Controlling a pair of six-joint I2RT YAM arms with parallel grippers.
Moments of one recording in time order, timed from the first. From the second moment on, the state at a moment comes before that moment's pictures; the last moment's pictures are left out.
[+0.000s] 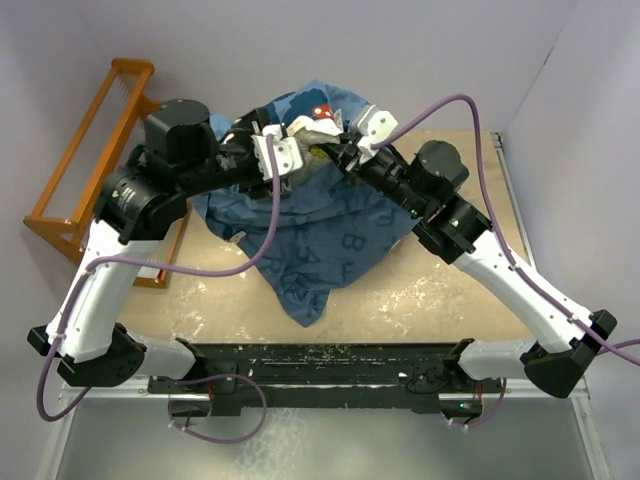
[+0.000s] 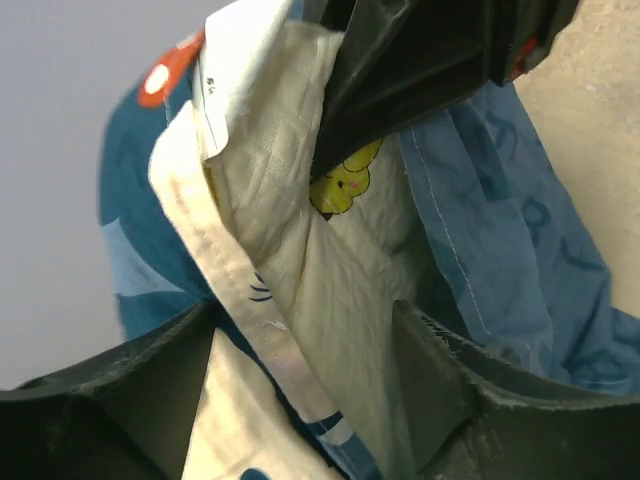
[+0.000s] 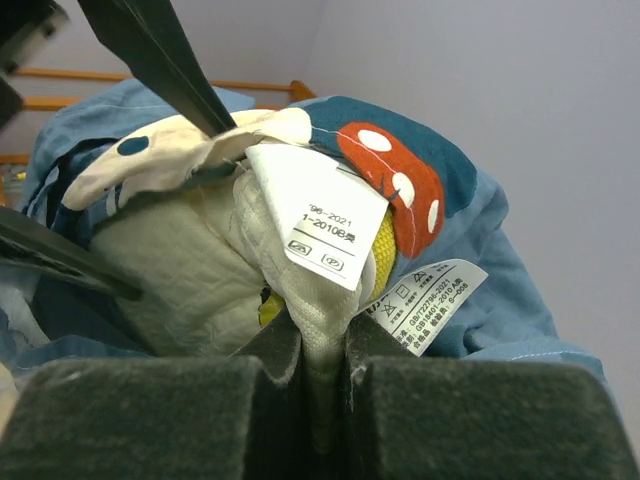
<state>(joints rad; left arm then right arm) -0.64 1.36 2.05 -0.94 0.30 0.76 0.75 1.27 1.44 0.04 -0.16 -0.29</state>
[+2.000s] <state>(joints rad) -0.64 1.26 1.82 -0.80 0.07 0.74 0.86 1.29 1.42 -0.03 0.04 -0.36</state>
